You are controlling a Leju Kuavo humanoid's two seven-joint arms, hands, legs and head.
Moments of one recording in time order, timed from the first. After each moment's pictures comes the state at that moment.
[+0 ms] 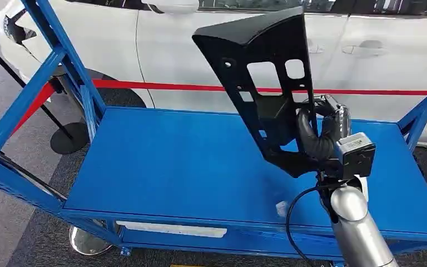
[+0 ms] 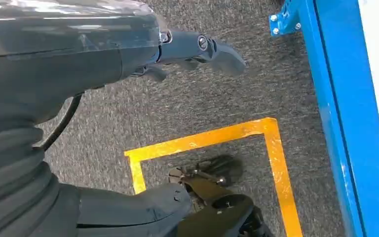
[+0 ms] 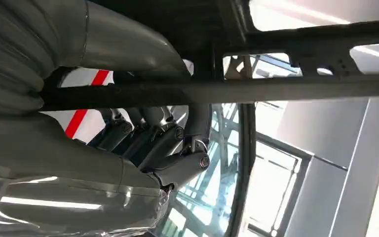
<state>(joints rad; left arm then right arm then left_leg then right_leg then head) -0.07 -0.13 0.97 -0.20 -1.20 0.14 -0.49 -0.31 -0.24 0.26 -1.79 0.05 -0.28 -0.31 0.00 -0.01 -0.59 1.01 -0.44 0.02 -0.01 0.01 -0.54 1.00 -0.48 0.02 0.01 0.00</state>
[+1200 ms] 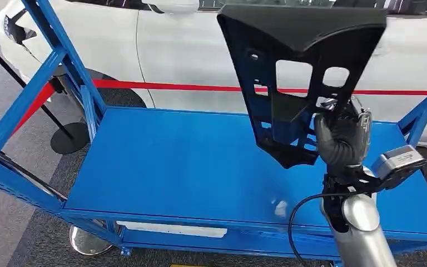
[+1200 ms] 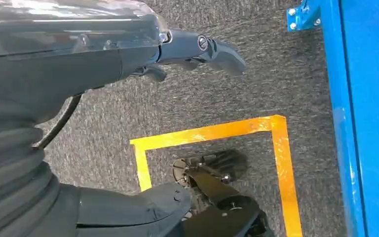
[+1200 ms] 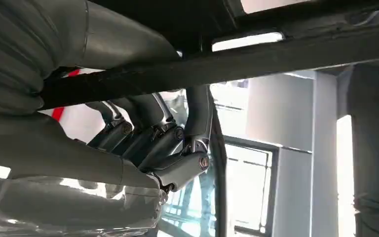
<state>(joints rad) -0.07 -0.12 1.02 -0.20 -1.17 0.09 -0.46 -0.26 -0.20 0.20 -1.92 -0.14 -0.23 -0.36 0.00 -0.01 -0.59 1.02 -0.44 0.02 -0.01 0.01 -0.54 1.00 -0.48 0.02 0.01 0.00</state>
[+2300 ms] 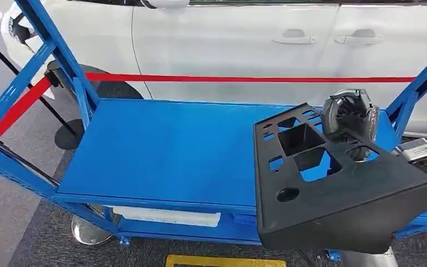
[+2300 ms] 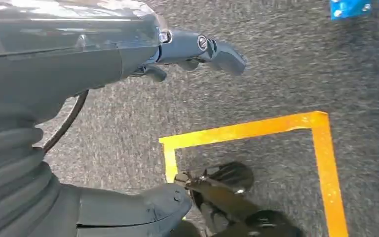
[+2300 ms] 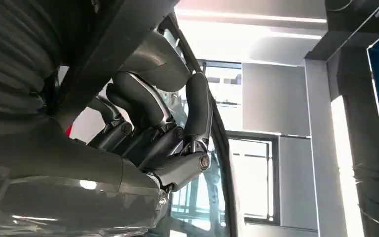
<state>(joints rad) -0.07 -0.09 1.02 -0.20 -1.21 0.11 -0.39 -0.27 -0.18 0.18 -1.92 -0.16 -0.23 -0.34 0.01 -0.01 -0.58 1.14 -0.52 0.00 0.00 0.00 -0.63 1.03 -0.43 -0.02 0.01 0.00</state>
